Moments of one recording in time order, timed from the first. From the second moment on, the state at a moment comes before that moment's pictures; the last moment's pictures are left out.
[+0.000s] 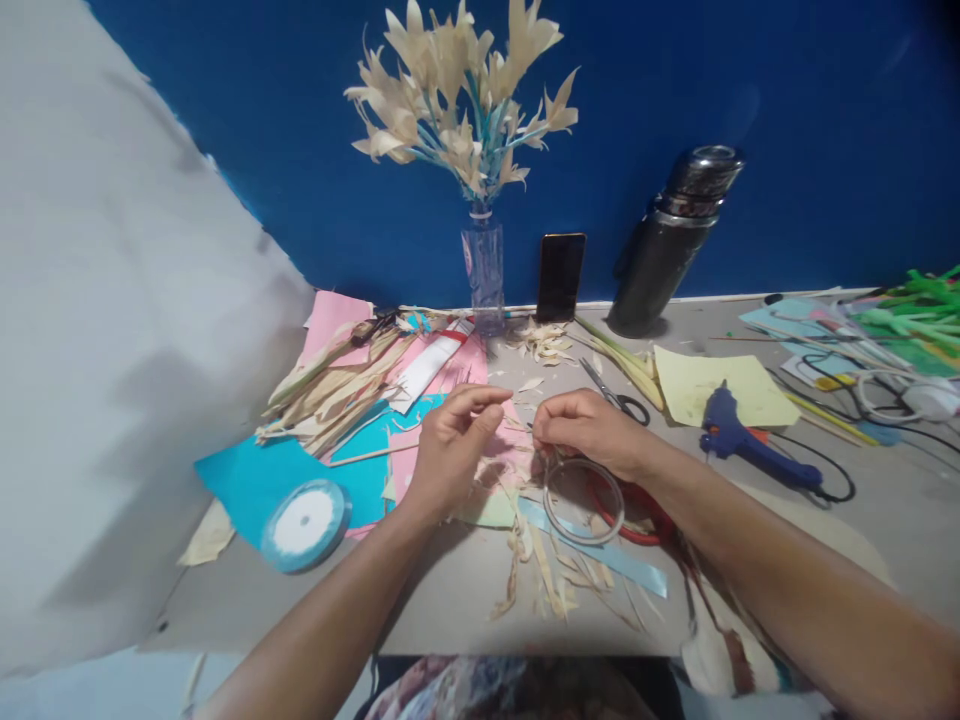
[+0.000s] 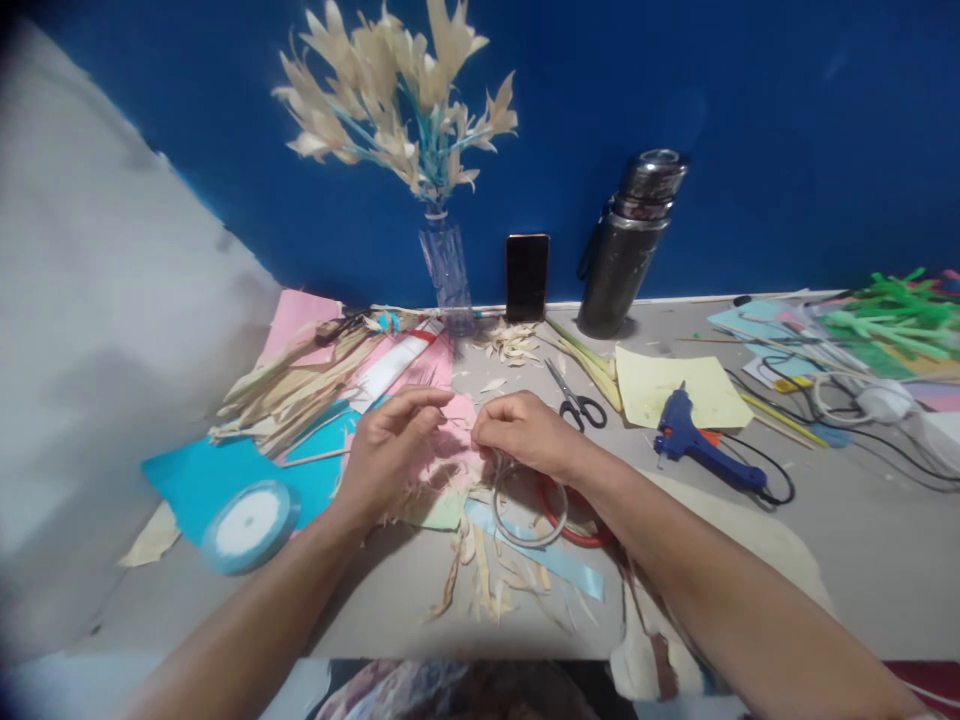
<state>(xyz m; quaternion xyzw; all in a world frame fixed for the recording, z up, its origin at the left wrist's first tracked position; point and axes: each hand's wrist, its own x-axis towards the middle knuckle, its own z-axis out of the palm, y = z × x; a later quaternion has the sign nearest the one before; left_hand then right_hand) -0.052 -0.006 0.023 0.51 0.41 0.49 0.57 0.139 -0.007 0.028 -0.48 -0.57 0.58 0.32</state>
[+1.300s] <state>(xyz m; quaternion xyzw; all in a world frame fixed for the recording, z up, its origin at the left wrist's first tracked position) -0.036 -0.021 0.021 0.41 0.41 0.45 0.67 0.128 -0.017 0.032 -0.45 -0.66 0.37 0.47</state>
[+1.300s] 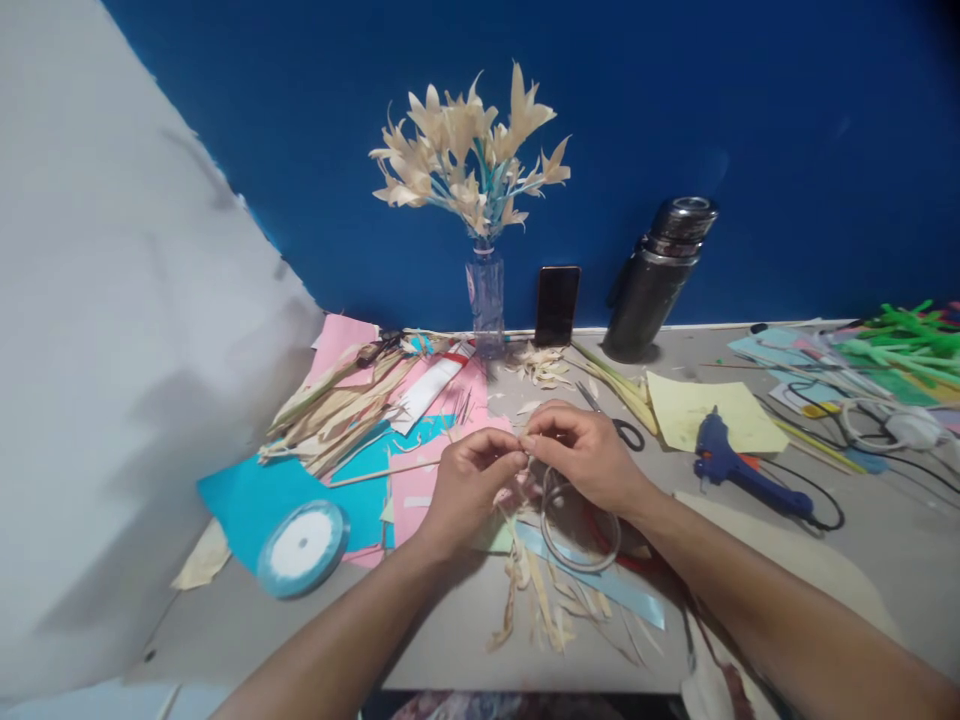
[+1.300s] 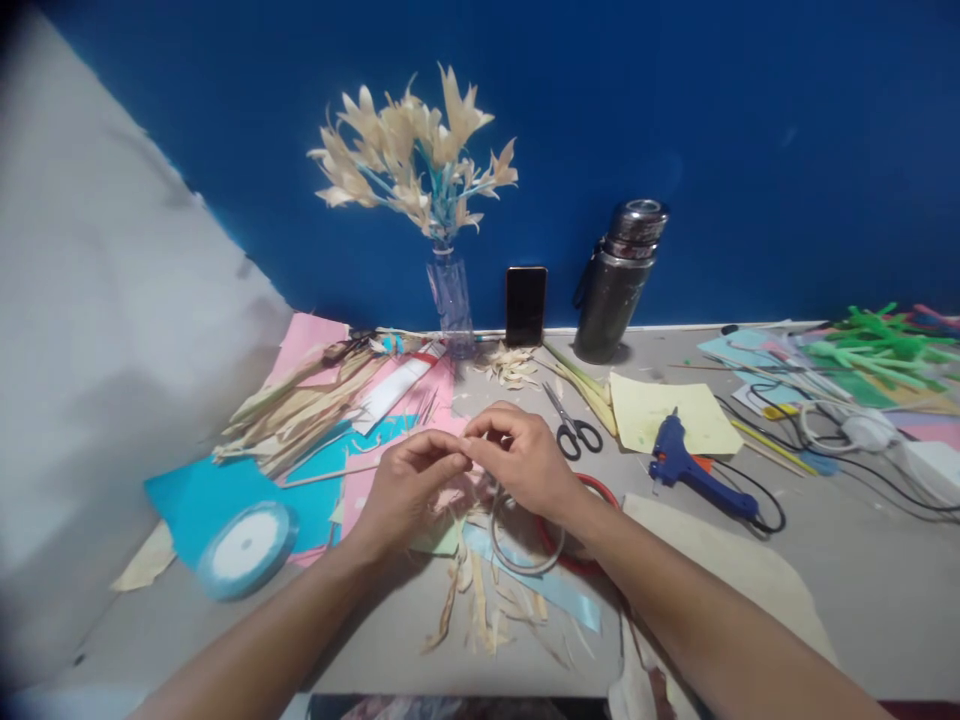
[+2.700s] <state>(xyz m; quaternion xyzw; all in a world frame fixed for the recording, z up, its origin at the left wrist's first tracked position) -0.031 -0.018 0.007 0.37 0.41 0.46 0.69 0.130 -0.007 0.011 -0.44 -0.59 0.51 0.44</state>
